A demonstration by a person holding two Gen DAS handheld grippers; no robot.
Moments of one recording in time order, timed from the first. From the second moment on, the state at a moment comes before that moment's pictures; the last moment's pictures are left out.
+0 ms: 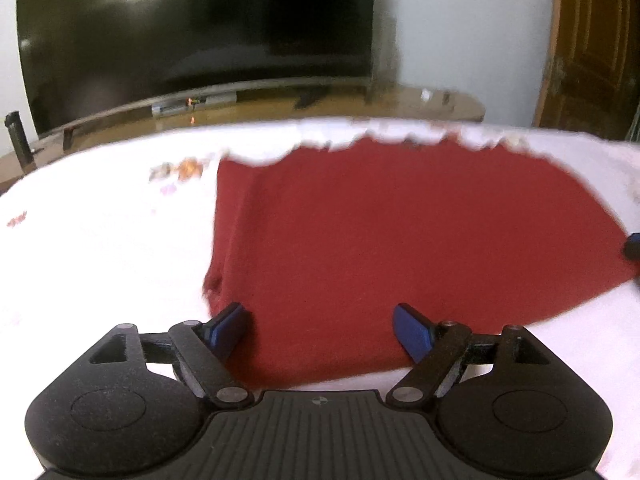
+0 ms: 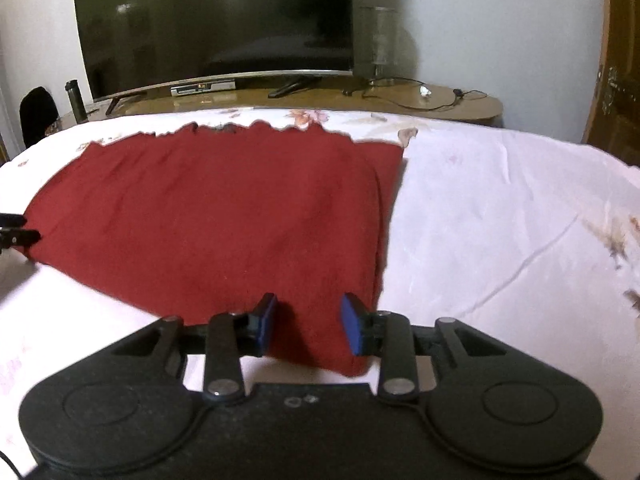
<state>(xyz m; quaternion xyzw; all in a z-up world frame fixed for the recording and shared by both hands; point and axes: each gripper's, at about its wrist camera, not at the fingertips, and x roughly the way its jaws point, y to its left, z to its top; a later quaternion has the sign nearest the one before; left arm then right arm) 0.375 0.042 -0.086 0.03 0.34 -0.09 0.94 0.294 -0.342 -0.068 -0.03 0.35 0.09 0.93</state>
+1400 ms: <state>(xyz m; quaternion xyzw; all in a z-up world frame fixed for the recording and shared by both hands) 0.350 0.104 -0.145 -0.45 0.31 -0.04 0.84 0.318 -0.238 -0.067 0.01 0.32 0.16 0.94</state>
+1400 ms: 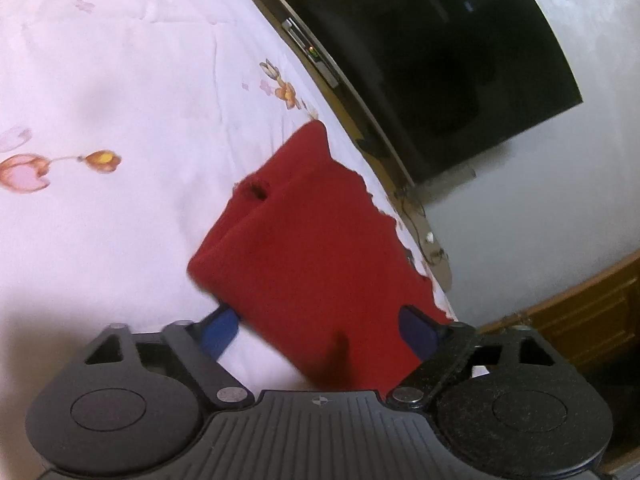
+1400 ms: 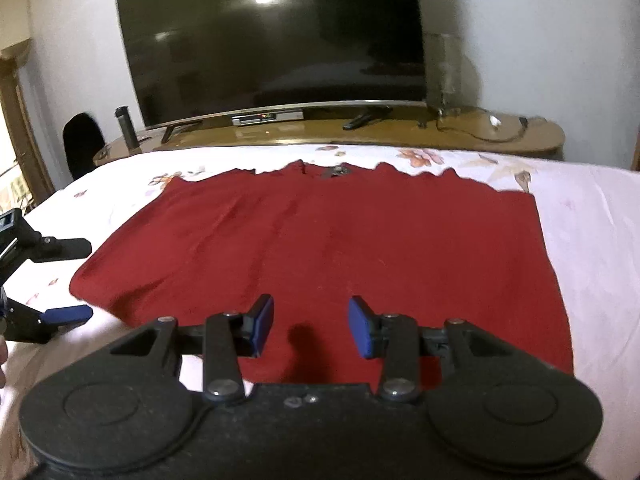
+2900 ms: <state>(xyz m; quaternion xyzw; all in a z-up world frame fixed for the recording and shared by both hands) 0.465 -0.065 -0.030 -0.26 0.28 -0.39 0.84 0.380 -0.274 -0.107 0.24 0.37 0.16 0.88</state>
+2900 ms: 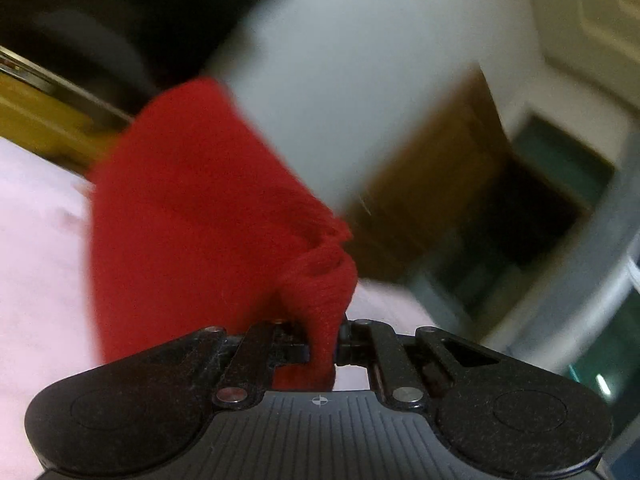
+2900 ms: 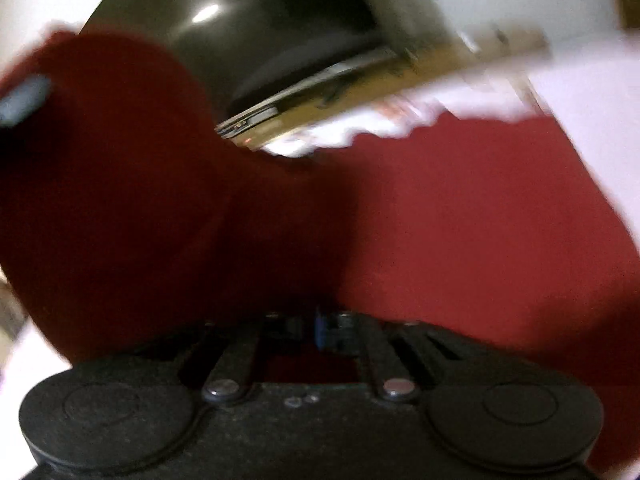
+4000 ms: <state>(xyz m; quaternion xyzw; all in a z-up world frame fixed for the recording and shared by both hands) 0.530 -0.037 -0.126 -0.24 0.39 -0.29 0.84 0.378 -0.428 -0.077 0.33 0.32 0.09 0.88</state>
